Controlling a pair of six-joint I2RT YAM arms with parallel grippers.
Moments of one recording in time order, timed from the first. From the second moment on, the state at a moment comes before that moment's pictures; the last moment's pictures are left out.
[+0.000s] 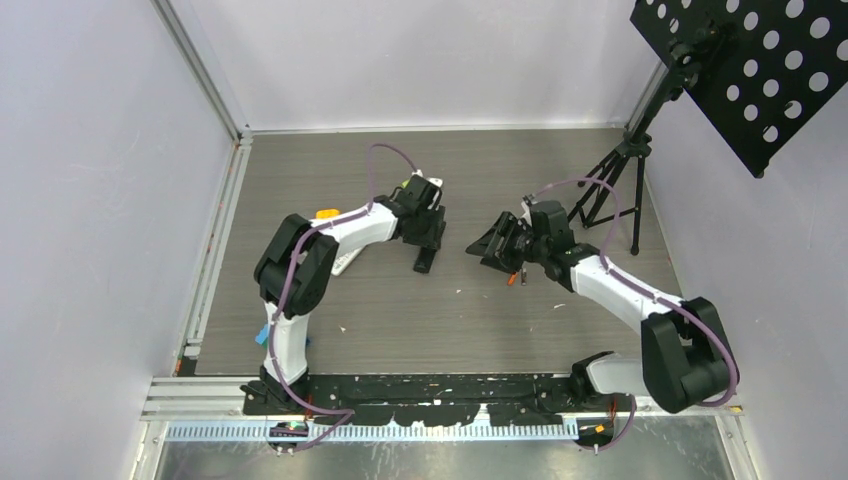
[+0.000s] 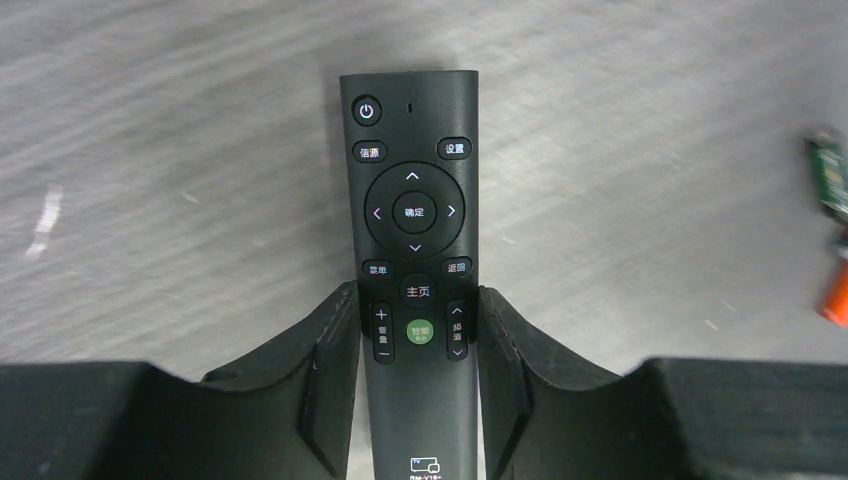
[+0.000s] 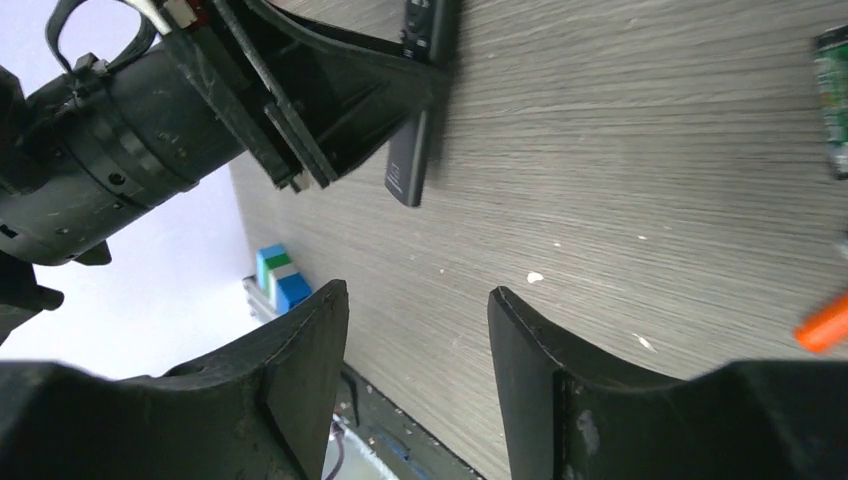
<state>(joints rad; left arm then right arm) -0.65 2.00 1.39 -0.35 -0.03 -0.37 0.36 1.28 0.69 -0.10 -0.39 0.89</state>
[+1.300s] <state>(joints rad) -0.47 1.68 1.10 0.55 0.78 -1.23 0.44 1.49 0.57 1.13 -0.58 1.48</state>
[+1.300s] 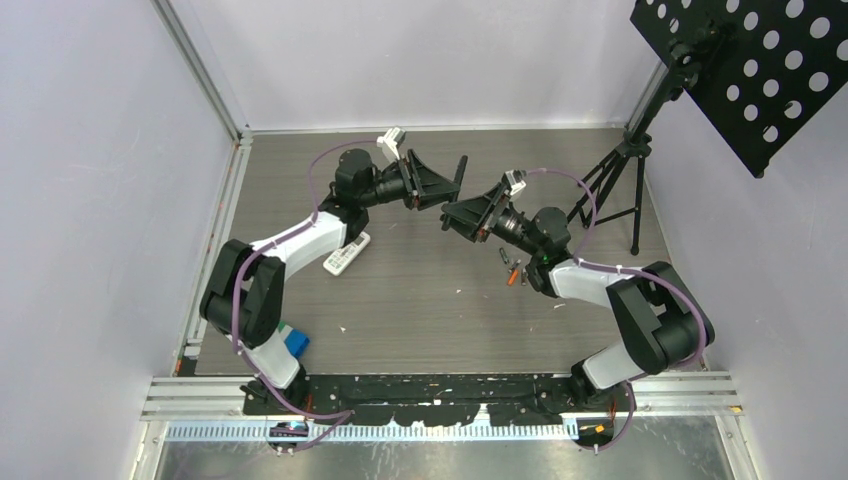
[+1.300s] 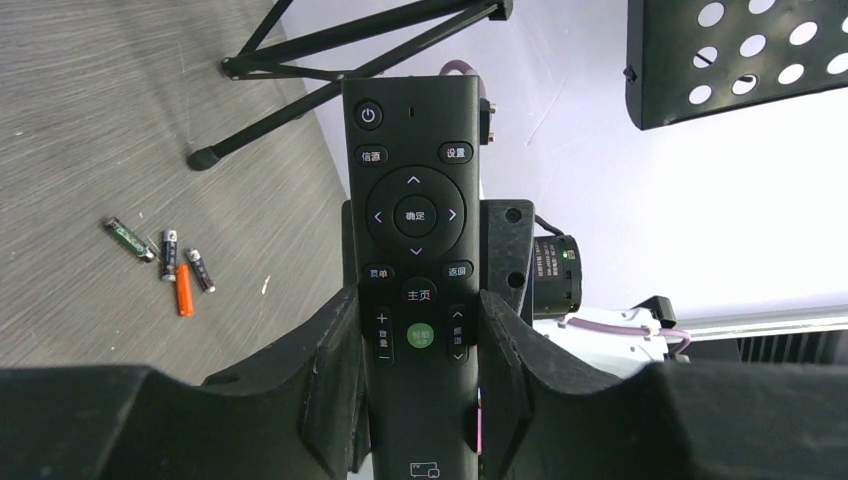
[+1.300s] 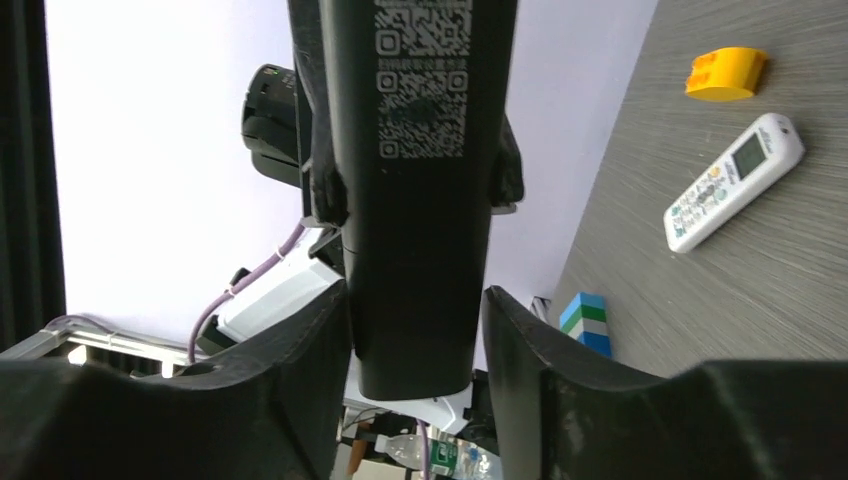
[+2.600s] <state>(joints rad) -0.48 1.59 1.22 -0.27 0.59 -0.76 0.70 1.36 0.87 -0.11 -0.18 0.42</state>
